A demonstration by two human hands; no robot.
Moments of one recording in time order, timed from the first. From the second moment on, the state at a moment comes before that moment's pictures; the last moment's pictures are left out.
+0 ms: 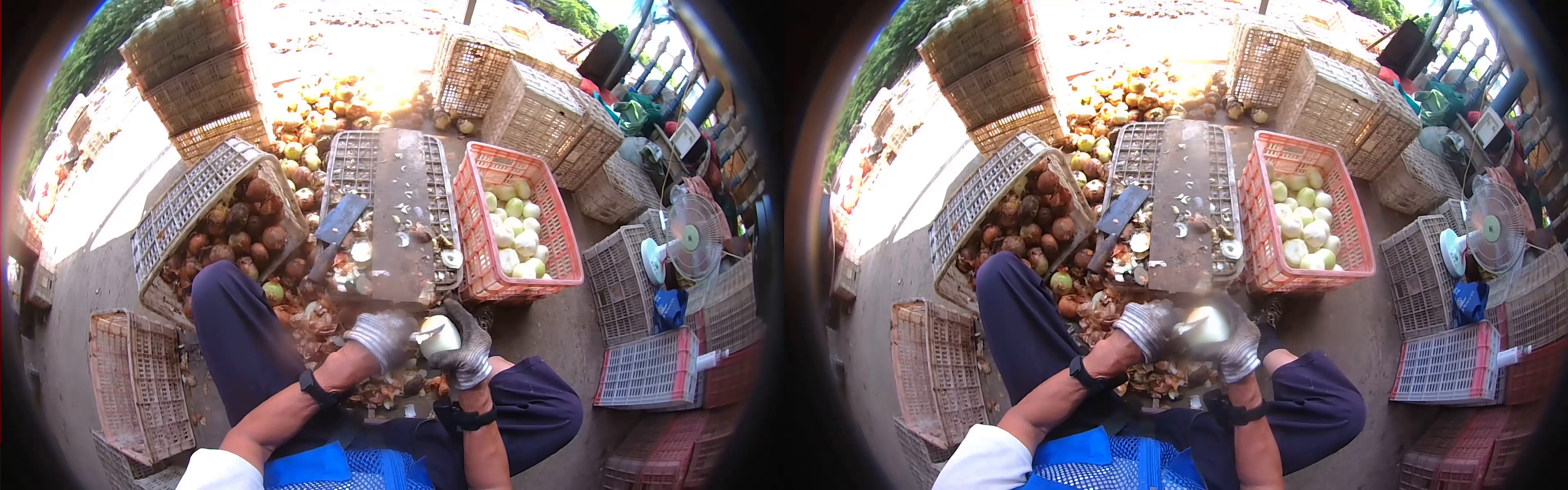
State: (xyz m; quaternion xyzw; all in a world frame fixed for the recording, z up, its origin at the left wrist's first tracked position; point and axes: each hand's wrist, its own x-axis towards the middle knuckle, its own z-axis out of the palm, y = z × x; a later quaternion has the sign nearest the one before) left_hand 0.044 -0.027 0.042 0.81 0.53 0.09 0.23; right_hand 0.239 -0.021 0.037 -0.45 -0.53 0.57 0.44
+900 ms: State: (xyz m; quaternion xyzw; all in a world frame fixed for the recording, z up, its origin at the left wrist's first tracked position) left_hand 0.042 -0.031 0.047 0.81 0.52 0.16 0.22; right_hand 0.237 -0.023 0.041 -0.43 -0.46 0.60 0.49
